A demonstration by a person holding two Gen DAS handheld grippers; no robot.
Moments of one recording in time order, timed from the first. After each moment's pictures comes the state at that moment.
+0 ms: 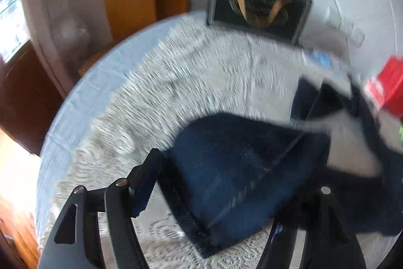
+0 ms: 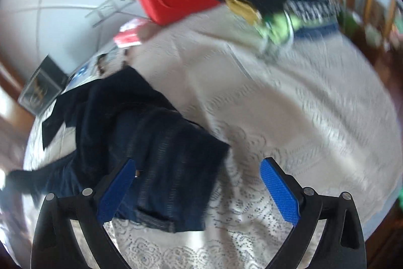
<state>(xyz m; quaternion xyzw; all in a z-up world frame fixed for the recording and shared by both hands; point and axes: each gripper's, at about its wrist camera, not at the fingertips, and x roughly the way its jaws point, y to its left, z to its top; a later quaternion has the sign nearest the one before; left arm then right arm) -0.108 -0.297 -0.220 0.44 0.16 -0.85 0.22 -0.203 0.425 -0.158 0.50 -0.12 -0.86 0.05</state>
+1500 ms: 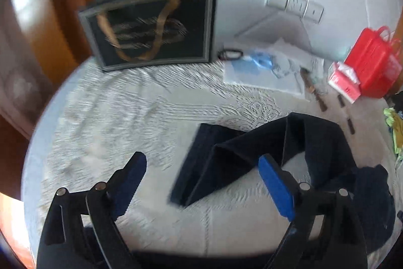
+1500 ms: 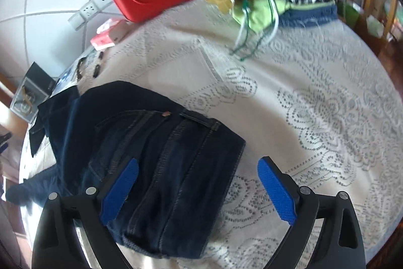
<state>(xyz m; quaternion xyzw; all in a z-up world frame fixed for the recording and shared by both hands) -0.321 -0.192 -0.177 0.47 0.09 -0.87 0.12 -0.246 0.482 -0.198 0.51 -0.13 -0.85 0.06</state>
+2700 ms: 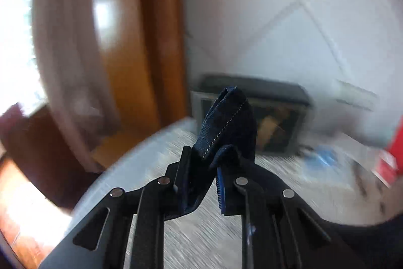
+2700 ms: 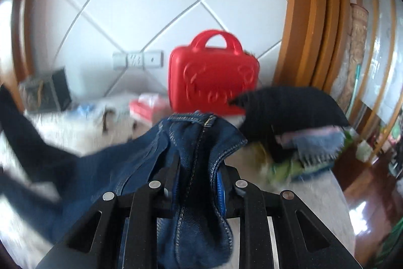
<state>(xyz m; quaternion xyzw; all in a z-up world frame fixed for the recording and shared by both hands) -0.258 -0.303 -0.064 0.27 0.08 -0.90 0.34 -0.284 0.367 -0.040 0.28 0.06 -0.95 0.08</state>
